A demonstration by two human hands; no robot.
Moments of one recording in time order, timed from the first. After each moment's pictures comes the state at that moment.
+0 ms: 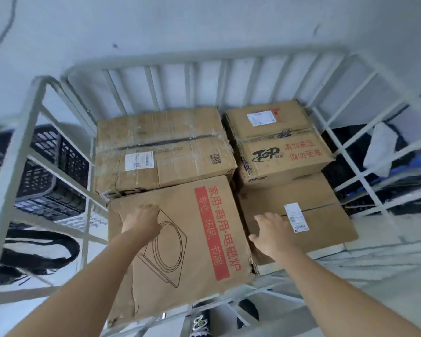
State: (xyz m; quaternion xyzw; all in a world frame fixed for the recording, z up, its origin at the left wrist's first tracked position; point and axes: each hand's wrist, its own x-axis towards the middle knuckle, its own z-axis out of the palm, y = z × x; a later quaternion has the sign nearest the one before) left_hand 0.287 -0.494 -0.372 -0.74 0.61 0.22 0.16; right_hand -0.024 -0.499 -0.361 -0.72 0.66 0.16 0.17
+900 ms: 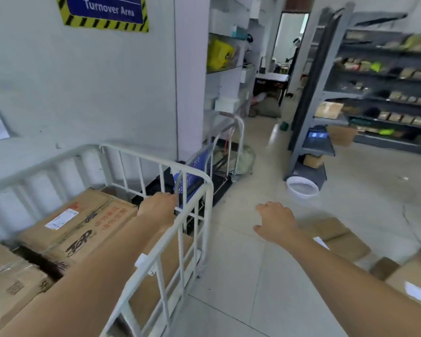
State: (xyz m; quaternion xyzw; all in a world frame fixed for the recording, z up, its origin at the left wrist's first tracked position) left_hand -0.197 -0.397 -0.109 -0.30 0.95 -0.01 0.01; right_hand -0.382 -0.172 -0.114 -0.41 0.91 0.04 0.00
